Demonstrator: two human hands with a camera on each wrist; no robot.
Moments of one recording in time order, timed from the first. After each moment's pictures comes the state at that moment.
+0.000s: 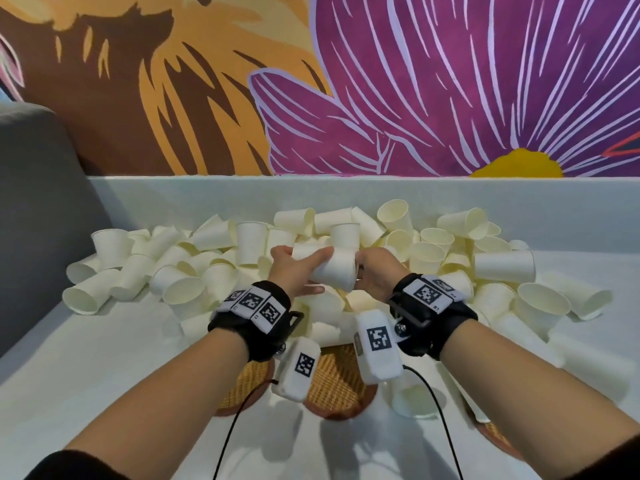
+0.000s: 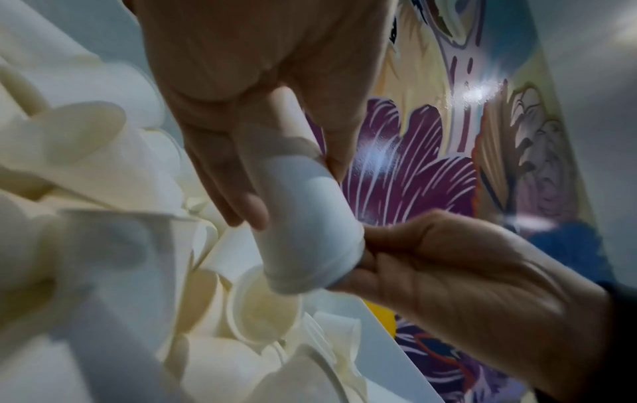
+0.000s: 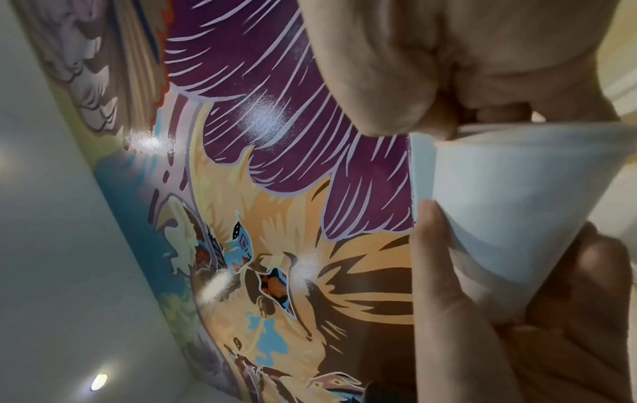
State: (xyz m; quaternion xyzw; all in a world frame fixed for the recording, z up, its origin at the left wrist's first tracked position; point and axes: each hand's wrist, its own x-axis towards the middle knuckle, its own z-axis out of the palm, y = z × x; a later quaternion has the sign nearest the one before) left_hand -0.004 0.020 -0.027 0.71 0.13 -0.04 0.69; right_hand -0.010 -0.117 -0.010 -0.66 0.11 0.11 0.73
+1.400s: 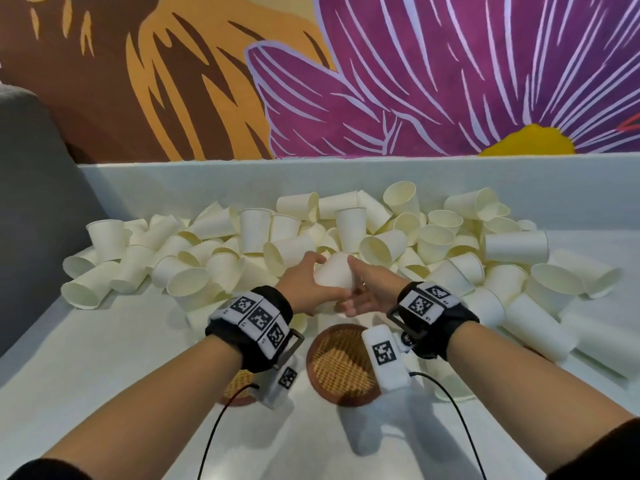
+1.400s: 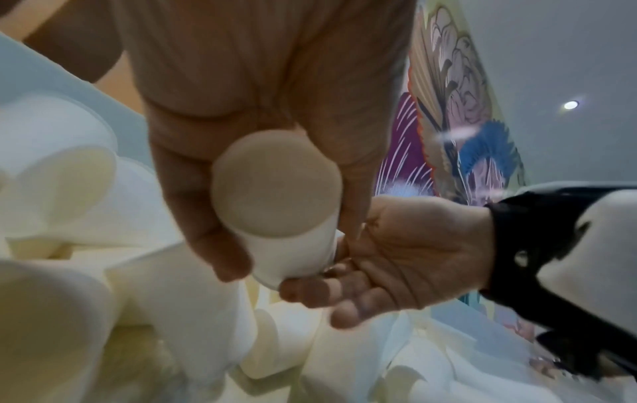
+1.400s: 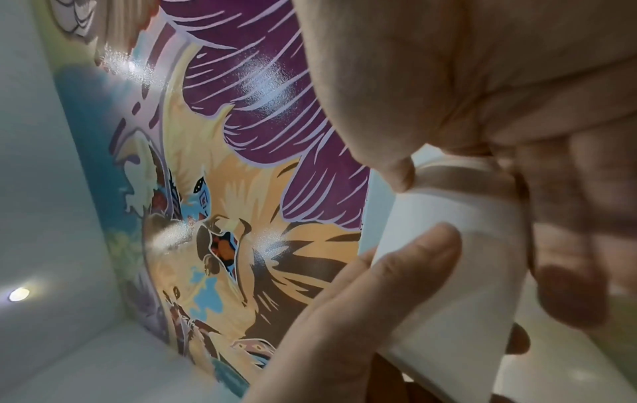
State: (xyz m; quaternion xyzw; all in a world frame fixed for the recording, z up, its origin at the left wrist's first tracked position) left_hand -0.025 0.039 -0.044 0.91 -0.04 -0.11 0.40; right_hand -0.013 -0.110 -0.056 -0.70 0.11 0.26 0.66
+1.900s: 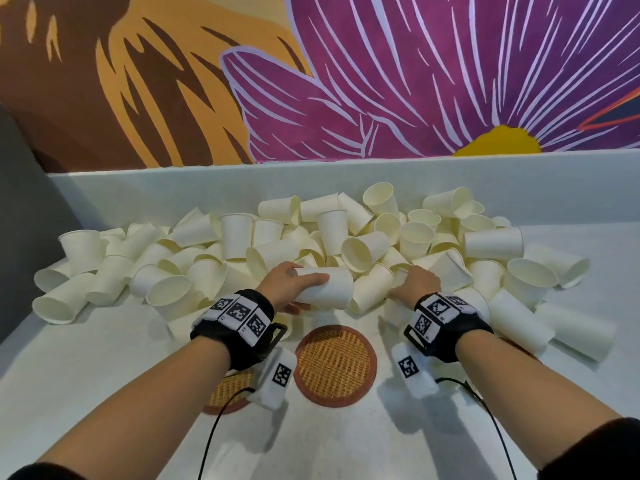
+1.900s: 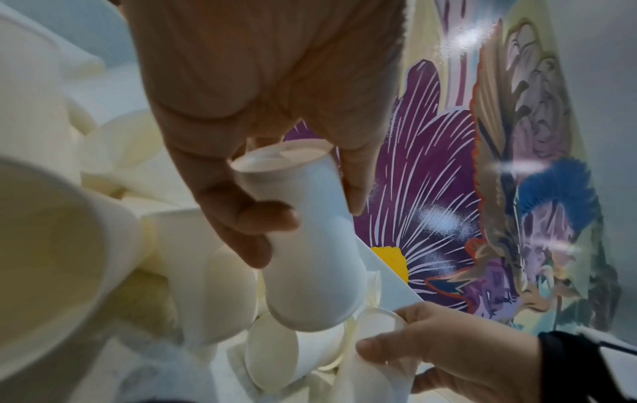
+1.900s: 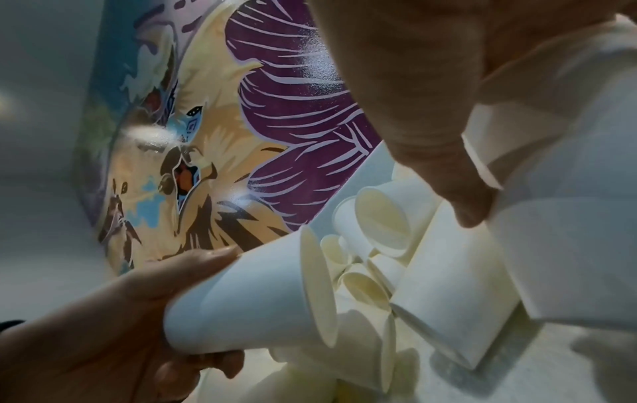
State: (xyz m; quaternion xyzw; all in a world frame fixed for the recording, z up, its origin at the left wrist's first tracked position) left_hand -0.013 0.037 -0.053 0.82 0.04 -0.15 0.55; right_hand -0.010 -0.184 -0.085 -0.95 0.21 0.03 0.22
